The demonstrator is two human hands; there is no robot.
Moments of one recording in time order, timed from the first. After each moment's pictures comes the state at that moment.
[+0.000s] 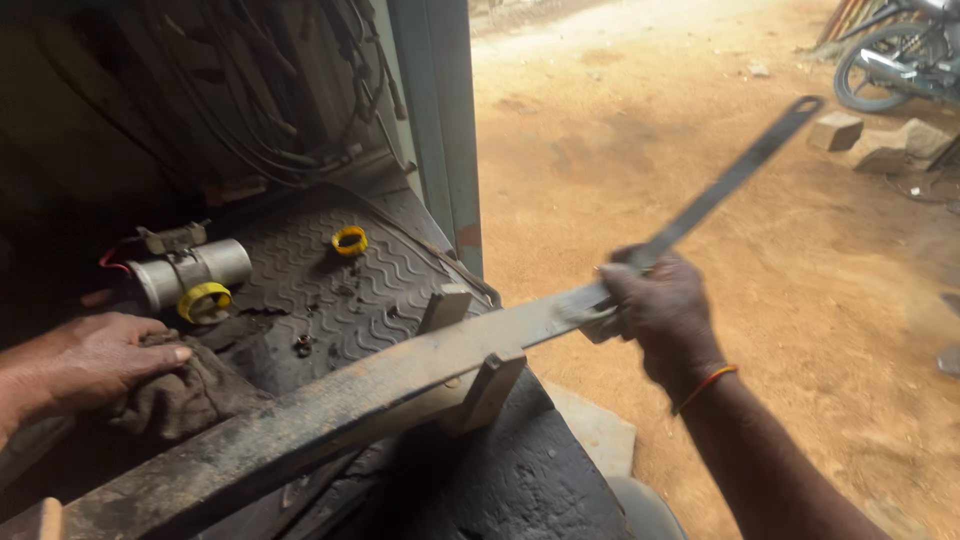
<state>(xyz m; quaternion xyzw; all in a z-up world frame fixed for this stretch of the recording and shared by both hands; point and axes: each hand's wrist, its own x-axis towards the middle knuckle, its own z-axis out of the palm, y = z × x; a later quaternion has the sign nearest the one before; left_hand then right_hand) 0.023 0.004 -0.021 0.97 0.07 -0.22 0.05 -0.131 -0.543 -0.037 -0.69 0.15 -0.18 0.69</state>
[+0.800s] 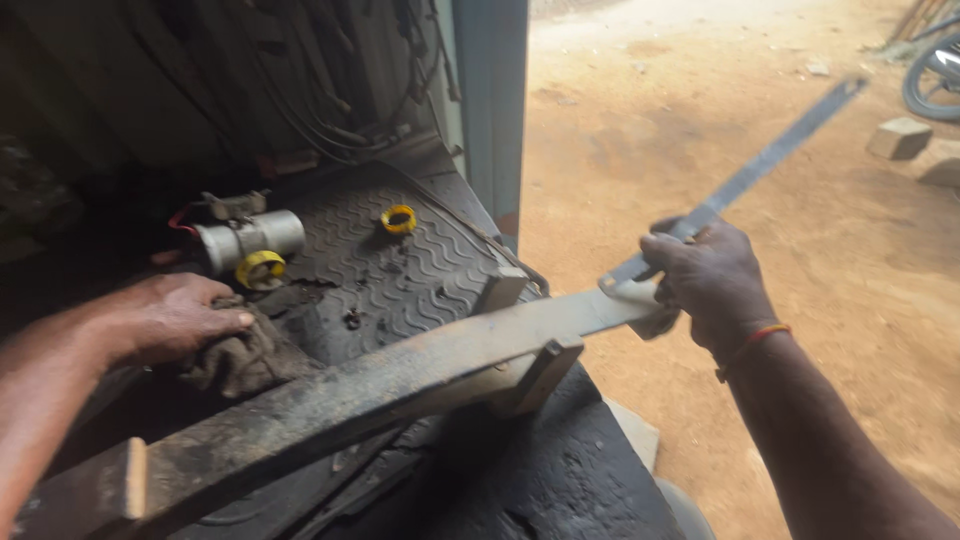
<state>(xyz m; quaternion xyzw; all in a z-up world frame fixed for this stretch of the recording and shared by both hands) -0.007 -0.028 0.009 0.97 0.05 -0.21 0.09 -0.112 -0.527 -0.013 -0.74 0.14 -0.18 0.63</state>
